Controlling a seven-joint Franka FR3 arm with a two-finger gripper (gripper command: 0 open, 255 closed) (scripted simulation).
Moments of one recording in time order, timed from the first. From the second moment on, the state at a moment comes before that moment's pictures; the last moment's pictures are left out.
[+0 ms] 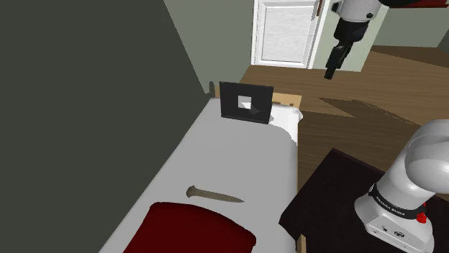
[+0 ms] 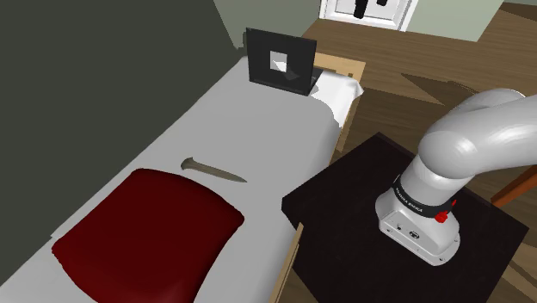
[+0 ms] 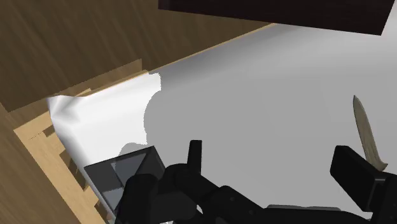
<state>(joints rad) -0.02 -0.80 -0.05 -2.34 -0.11 1.63 -0.14</state>
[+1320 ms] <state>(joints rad) 0.10 -0.40 0.11 -2.48 -0.03 2.13 -0.03</state>
